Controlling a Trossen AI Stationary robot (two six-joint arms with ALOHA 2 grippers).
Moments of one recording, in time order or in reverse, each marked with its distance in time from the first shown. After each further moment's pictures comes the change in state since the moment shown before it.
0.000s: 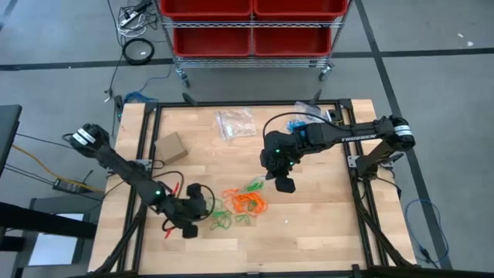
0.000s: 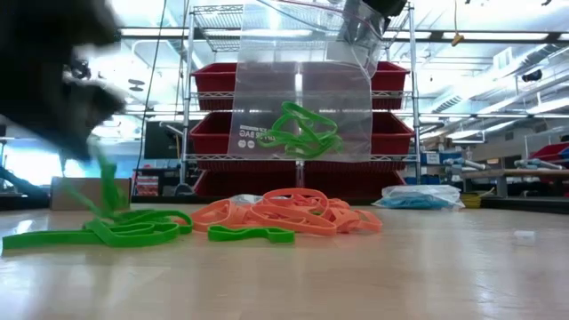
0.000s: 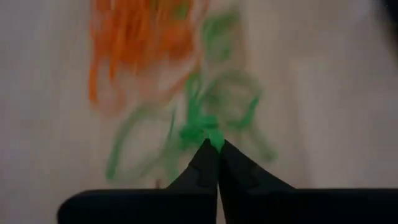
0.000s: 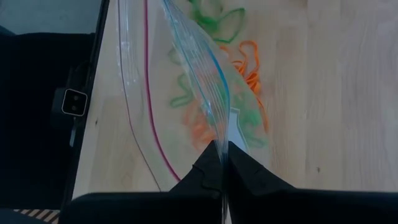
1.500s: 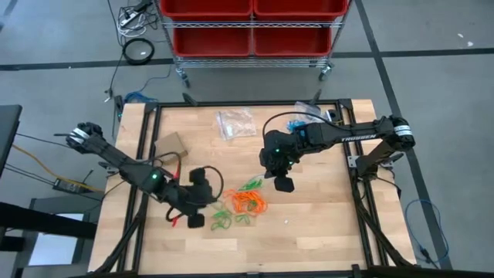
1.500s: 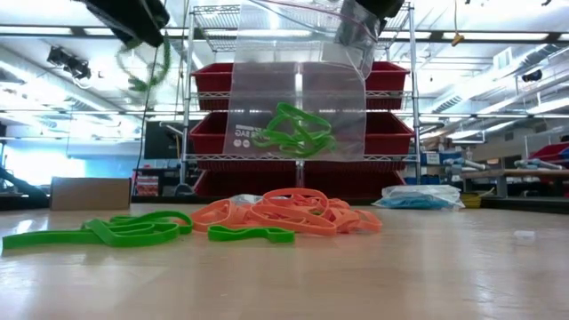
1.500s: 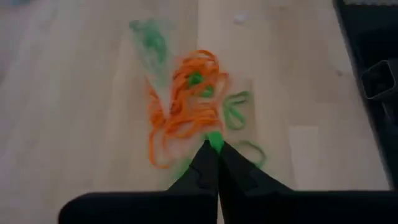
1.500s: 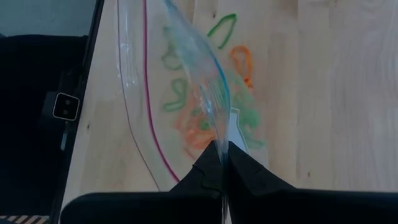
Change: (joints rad) left arm 0.145 -0.059 0.346 -0.395 -0.005 0.113; right arm 0.000 0.000 0.000 0.016 0.028 -0.010
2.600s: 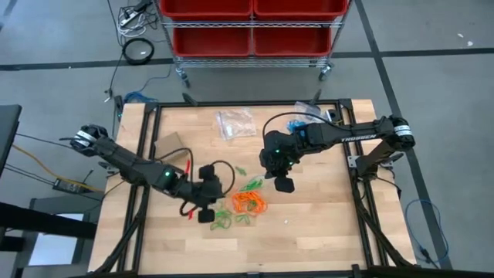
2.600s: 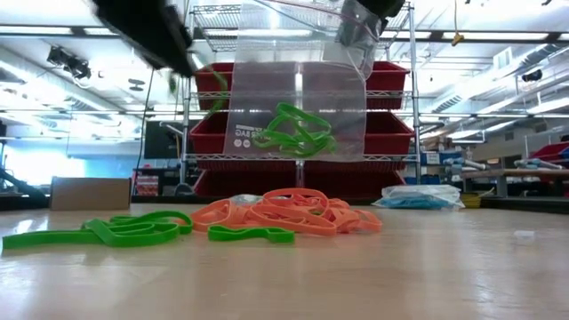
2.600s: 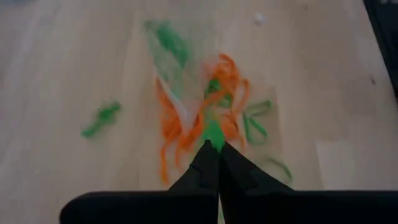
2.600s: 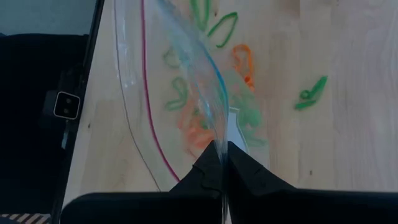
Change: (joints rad) left arm 0.077 0.074 -0.020 0.118 0.064 0.084; right arm 0.002 0.000 0.000 -0.007 0.000 0.003
